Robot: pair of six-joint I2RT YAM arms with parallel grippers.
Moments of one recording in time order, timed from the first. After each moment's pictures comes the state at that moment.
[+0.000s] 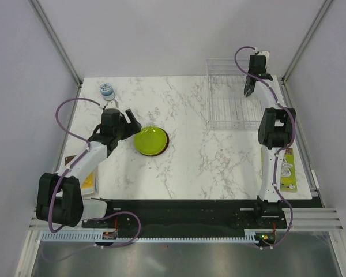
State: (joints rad) left arm -0.20 1.30 0.78 -0.10 -0.04 -0.53; right arm -0.02 2.43 2.20 -0.38 0.42 0.11
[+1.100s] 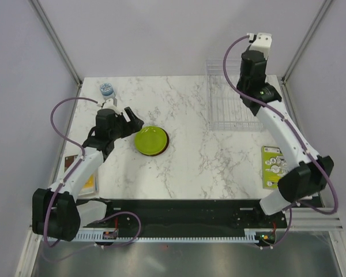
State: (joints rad) left arm -0.20 1.19 0.78 -0.10 0.06 -0.53; right arm 0.30 1.62 1.67 -0.21 0.78 -0.02
